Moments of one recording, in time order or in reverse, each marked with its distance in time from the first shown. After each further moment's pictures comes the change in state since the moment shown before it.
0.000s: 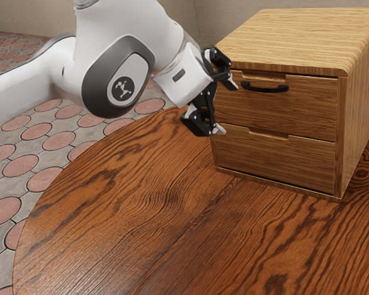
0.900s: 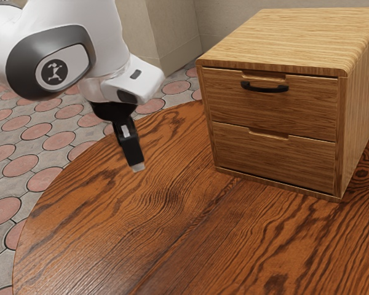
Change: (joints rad) arm -0.224 -0.178 0.282 -0.058 0.203 -0.616 -0.822
